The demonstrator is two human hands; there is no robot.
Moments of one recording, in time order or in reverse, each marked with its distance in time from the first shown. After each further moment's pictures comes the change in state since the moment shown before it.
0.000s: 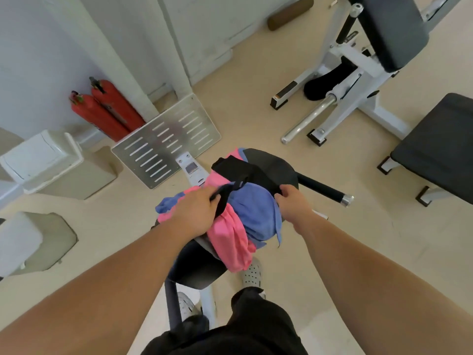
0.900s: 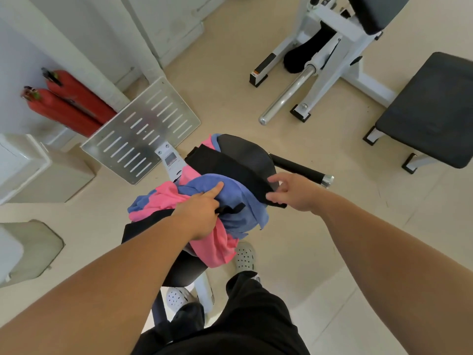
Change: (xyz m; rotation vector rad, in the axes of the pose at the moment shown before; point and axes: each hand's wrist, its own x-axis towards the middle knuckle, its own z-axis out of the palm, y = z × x) left_hand 0.050 0.012 0.076 0.422 -0.365 0.229; right_hand 0.023 0.041 -0.079 -0.218 -0.339 -0.218
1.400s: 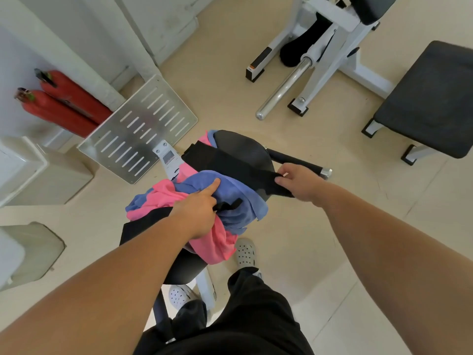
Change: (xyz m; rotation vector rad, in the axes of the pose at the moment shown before) left_hand 0.004 -0.003 0.010 0.067 -0.010 0.020; right_hand 0.007 0.013 -0.004 0.020 0.147 0.065
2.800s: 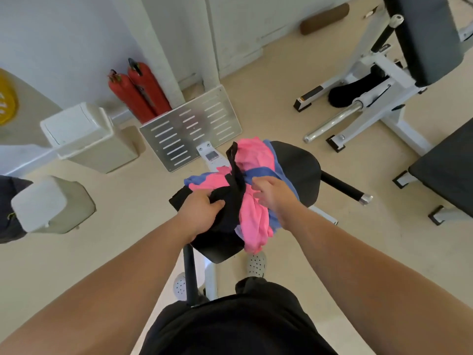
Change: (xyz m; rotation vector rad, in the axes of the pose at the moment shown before) left_hand -0.169 -0.030 -0.020 -1.060 0.332 -0.486; right_hand -0.082 -0.160 0.134 0.514 -0.061 0.005
